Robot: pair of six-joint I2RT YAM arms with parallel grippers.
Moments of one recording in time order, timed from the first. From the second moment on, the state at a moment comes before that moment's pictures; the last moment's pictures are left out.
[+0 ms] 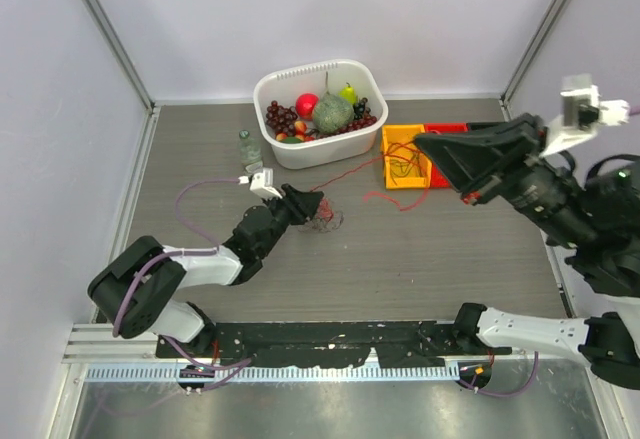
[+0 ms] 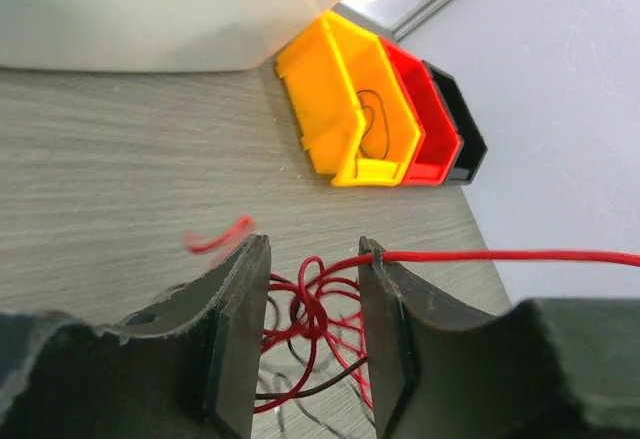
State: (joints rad) left arm -0.73 1.46 0.45 0.97 -0.23 -0.77; right arm 1.04 0.92 1.70 -0.42 0.05 0.31
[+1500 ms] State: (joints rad) left arm -0.72 1.15 0.32 0.62 -0.15 -0.60; right arm 1.04 1.20 1.04 -0.71 0.33 0.55
